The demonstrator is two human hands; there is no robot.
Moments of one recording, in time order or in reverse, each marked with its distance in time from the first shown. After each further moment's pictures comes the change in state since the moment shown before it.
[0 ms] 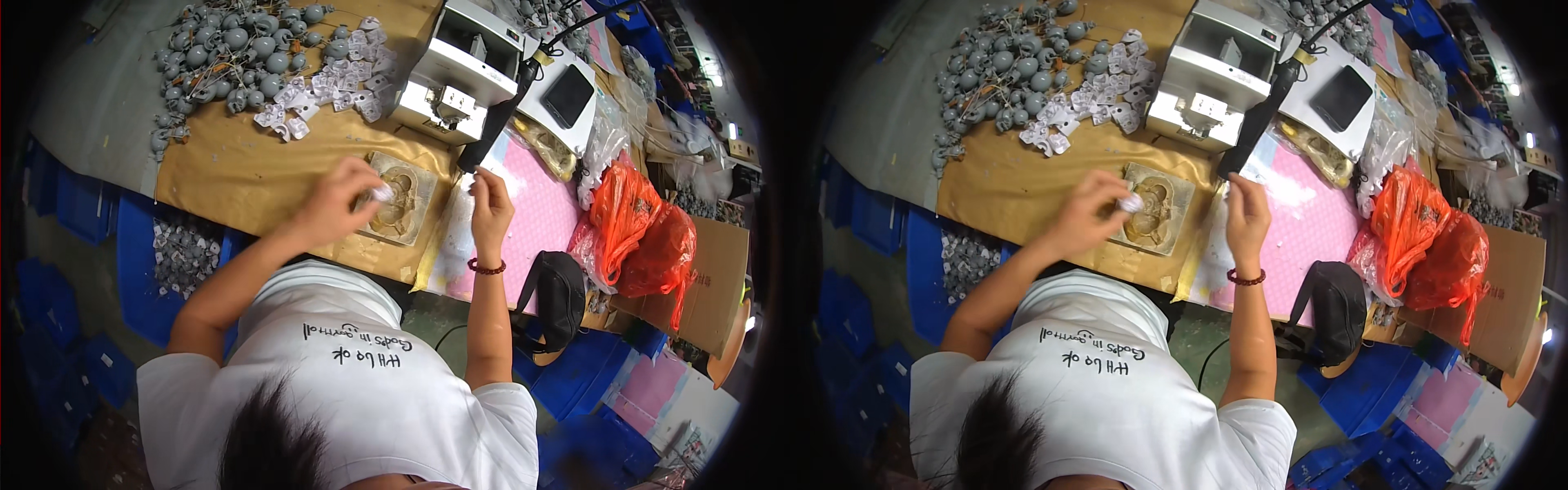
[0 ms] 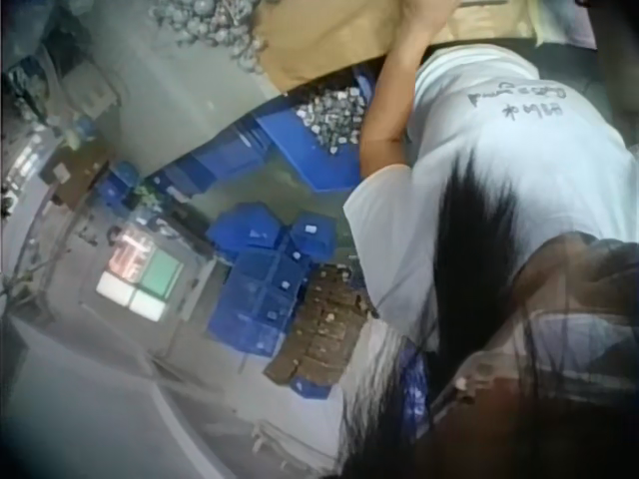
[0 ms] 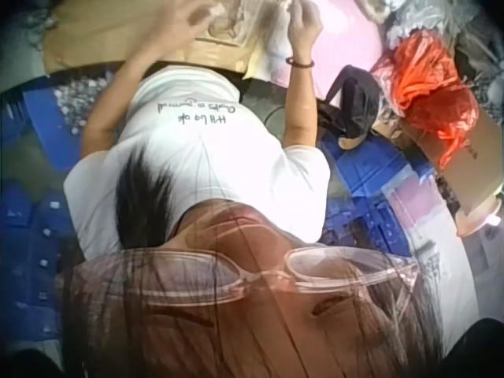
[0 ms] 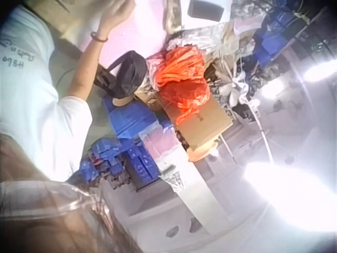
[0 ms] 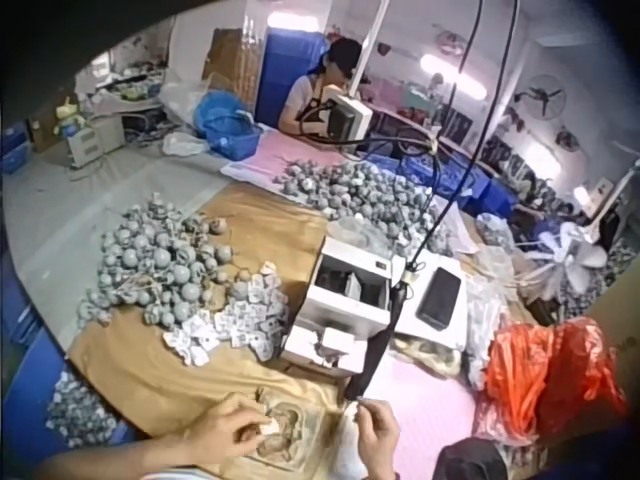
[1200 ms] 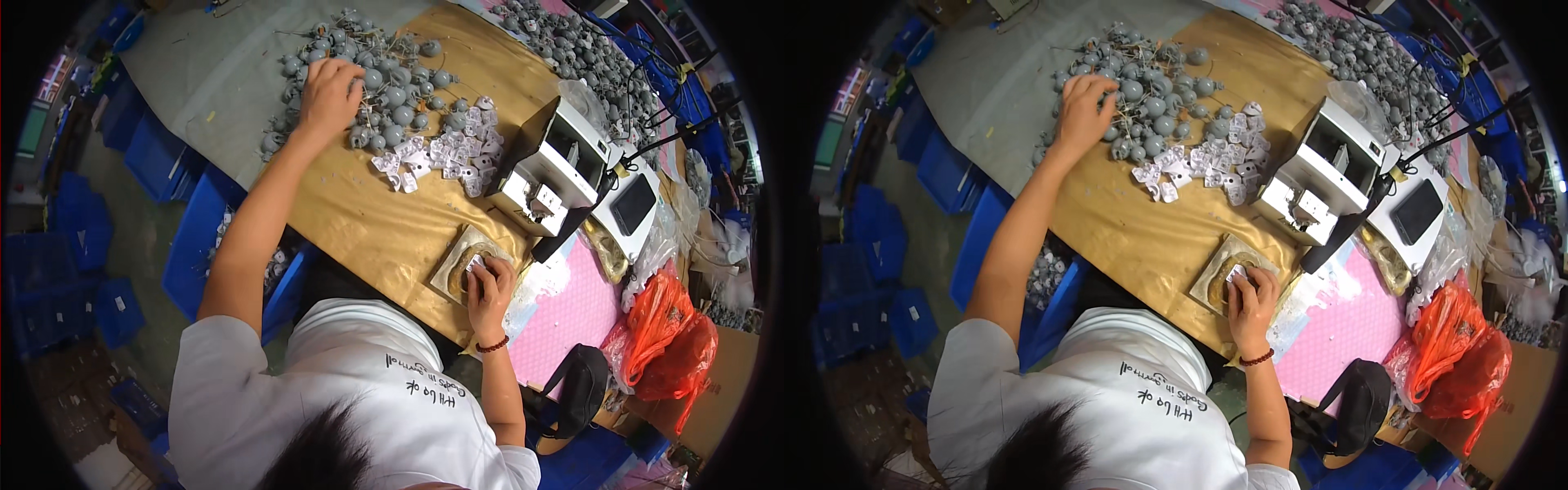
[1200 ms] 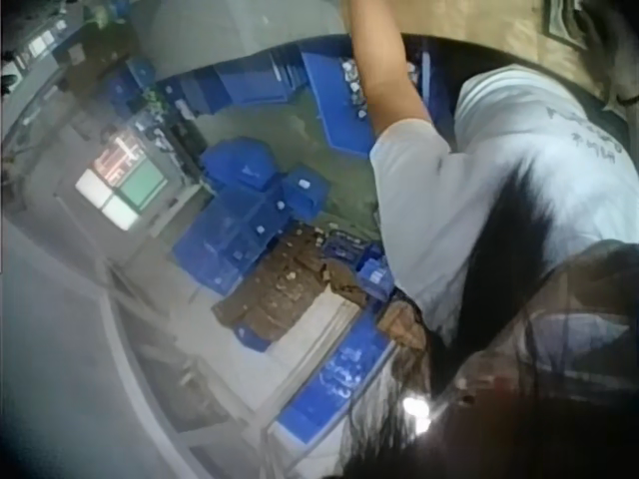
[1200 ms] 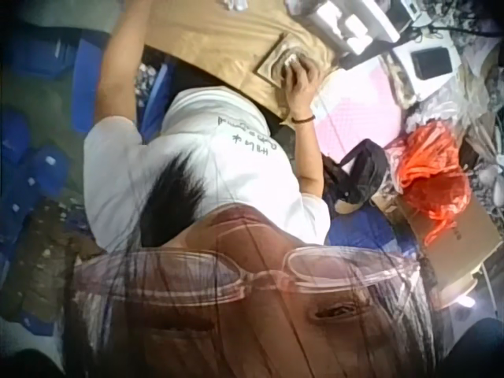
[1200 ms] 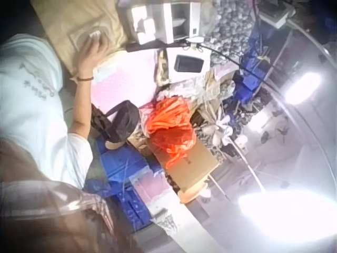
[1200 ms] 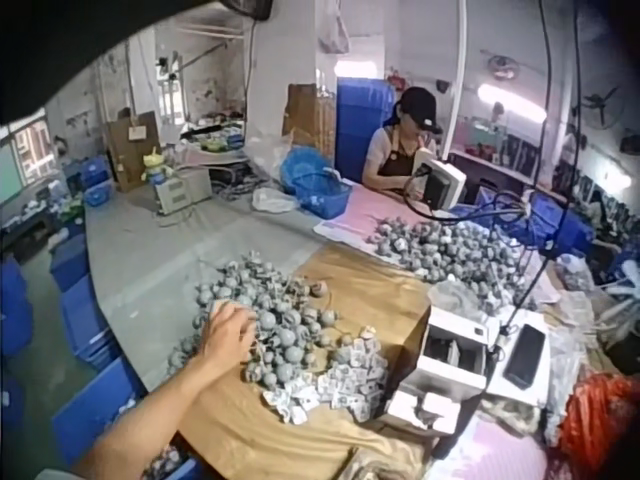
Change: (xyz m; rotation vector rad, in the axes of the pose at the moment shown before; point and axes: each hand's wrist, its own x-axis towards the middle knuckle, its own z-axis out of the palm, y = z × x) left_hand 0.068 -0.083 -0.218 0.867 0.729 0.135; right_hand -0.050 -0.013 0.076 -0.435 -0.237 -0.564
